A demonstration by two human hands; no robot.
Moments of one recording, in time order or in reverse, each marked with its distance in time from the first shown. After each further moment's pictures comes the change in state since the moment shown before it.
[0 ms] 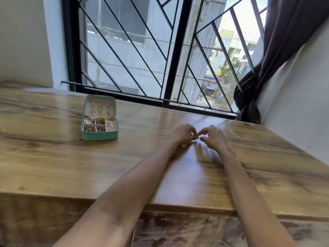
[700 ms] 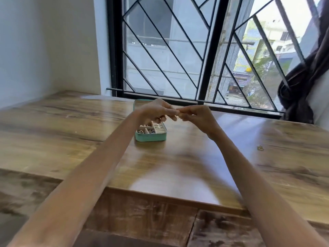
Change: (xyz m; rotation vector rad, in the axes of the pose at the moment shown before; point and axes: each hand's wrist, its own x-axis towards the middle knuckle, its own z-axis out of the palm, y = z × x) left_hand -0.128 -0.095 -0.198 -0.475 -0.040 -0.254; right_hand -0.006 -0.192 0.025 0.811 -0.065 -0.519
